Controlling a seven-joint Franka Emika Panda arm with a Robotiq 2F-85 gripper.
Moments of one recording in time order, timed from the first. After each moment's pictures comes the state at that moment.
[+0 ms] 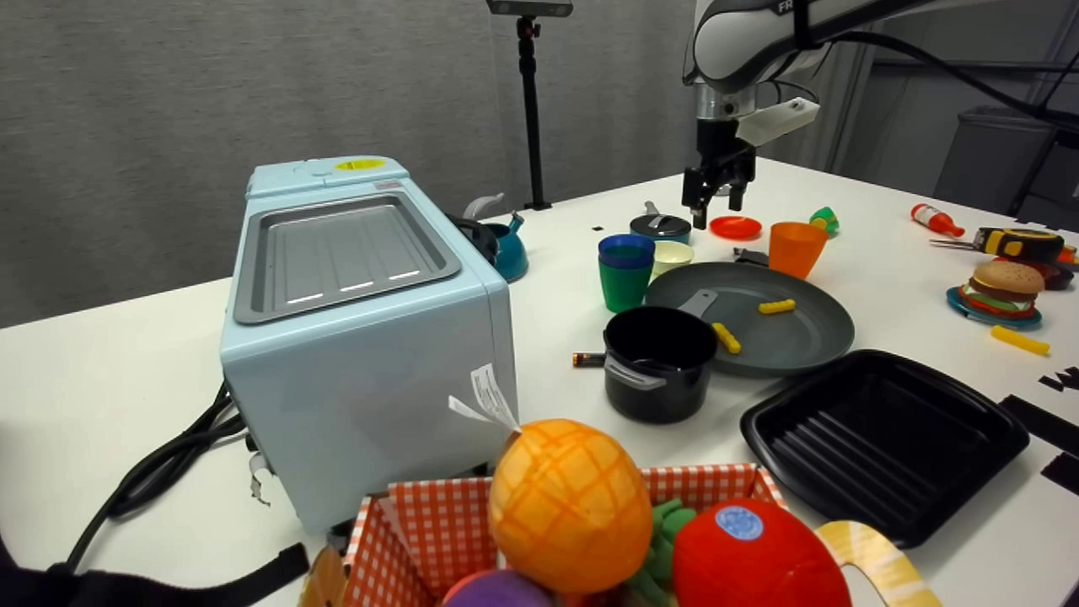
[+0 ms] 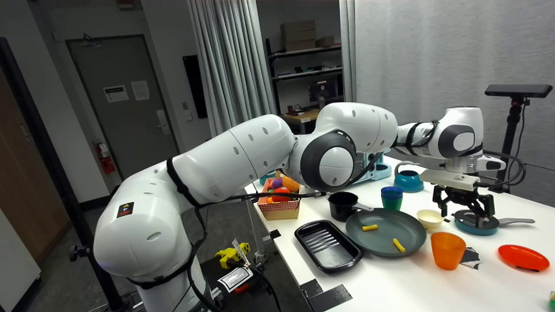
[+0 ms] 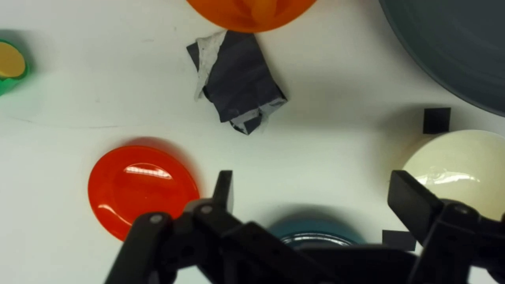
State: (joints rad) arm -0.10 1.29 -0.15 -0.61 0.02 1.86 -0.08
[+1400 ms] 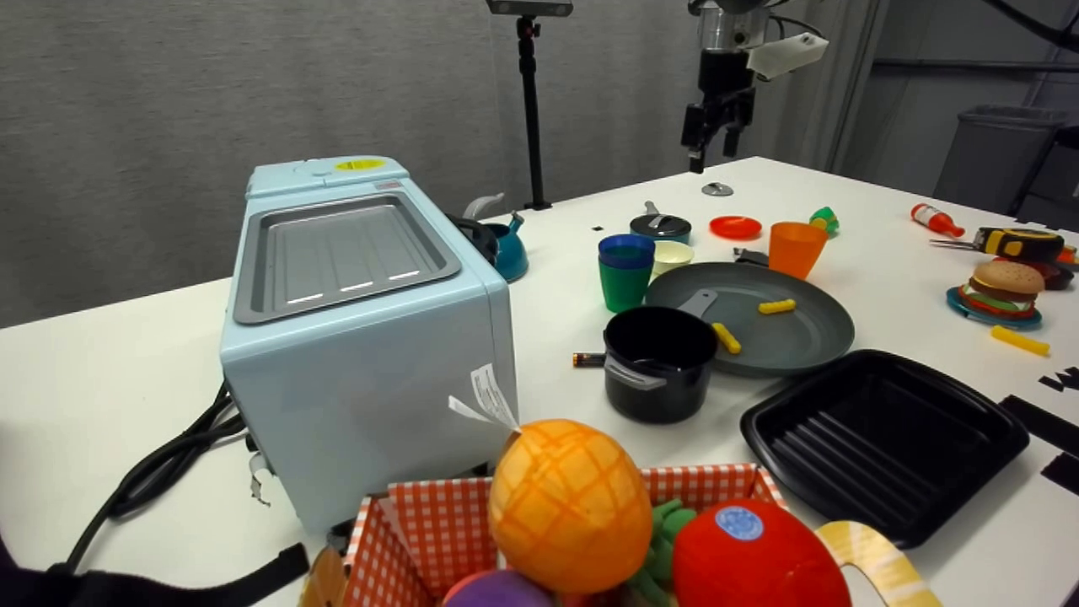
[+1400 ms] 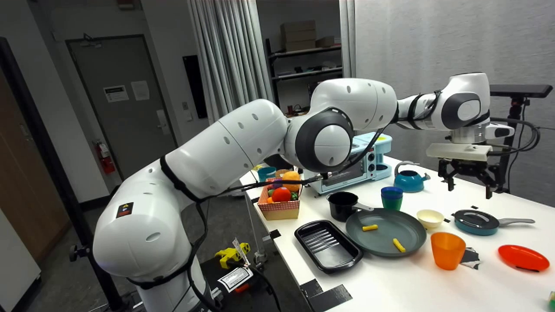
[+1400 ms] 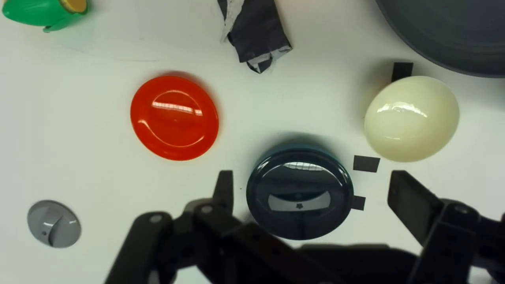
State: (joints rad) arm -0.11 1.16 -0.14 -0.64 0.03 1.86 -0.18
